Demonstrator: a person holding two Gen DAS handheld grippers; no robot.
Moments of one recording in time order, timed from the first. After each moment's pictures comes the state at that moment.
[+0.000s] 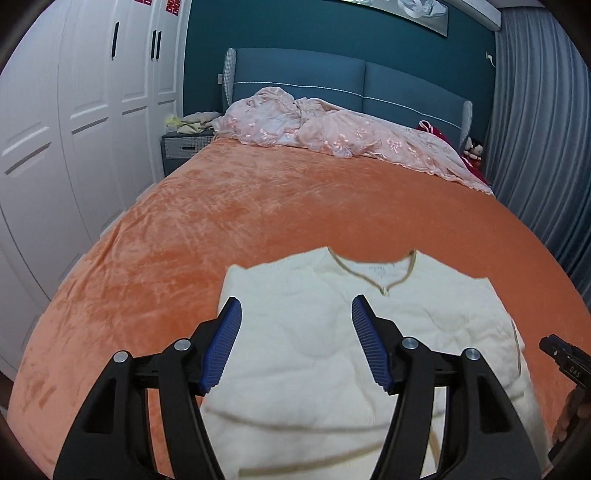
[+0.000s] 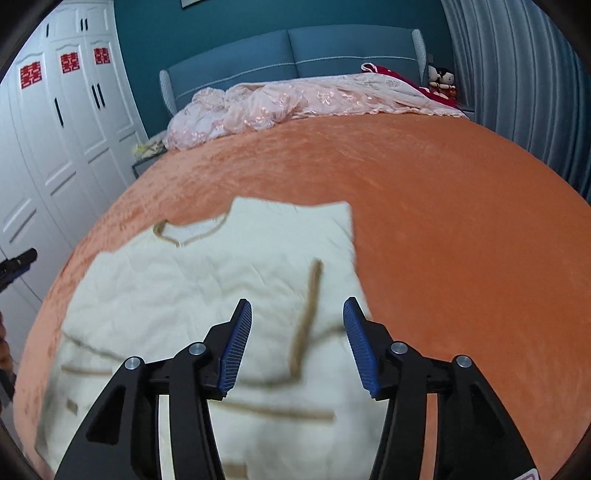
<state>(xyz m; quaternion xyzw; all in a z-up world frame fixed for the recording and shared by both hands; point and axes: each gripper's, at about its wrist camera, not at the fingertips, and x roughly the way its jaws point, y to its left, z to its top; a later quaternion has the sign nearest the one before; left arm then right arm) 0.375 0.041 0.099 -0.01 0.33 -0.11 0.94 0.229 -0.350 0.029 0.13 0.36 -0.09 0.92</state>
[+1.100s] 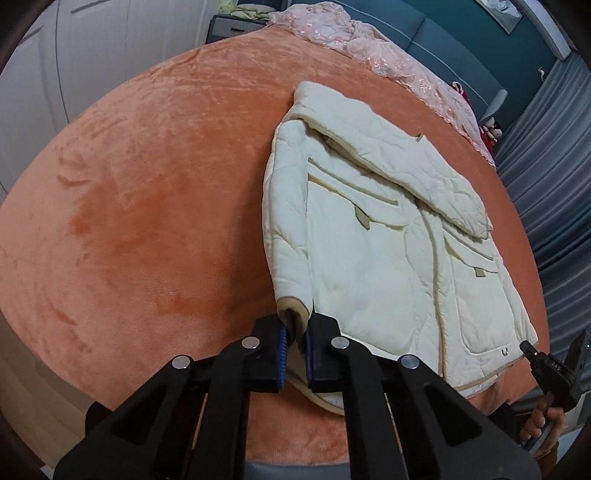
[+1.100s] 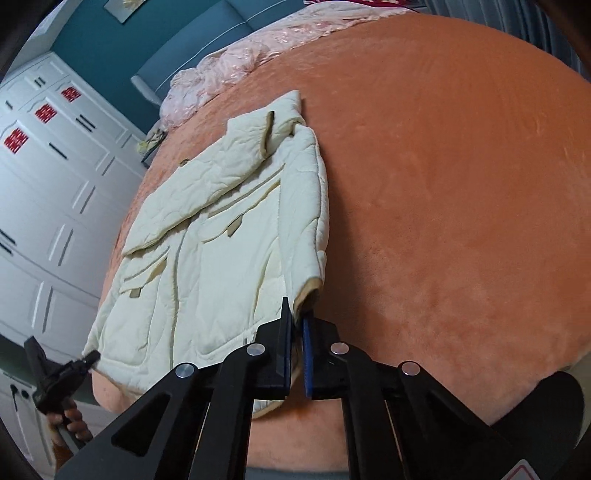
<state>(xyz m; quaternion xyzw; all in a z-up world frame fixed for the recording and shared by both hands) 0.151 0.141 0.037 -0.14 0.50 -0.10 0.85 0.014 -0.344 0.004 0.29 0.44 -0.04 0.85</state>
